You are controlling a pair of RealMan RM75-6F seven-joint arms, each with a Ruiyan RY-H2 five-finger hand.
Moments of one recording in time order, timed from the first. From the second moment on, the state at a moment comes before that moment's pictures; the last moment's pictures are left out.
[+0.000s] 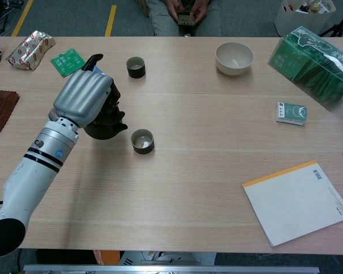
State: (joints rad) left arm -0.48 -1.86 -0.16 -1.38 1.44 1.30 0.58; right arm 0.25 -0.96 -0.05 -1.71 -1.39 1.35 -0.21
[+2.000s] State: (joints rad) left arm -0.51 -2.01 -0.09 -1.14 1.60 1.41 0.71; right arm 0.17 -0.96 0.01 -1.62 -1.43 1.31 -0.05
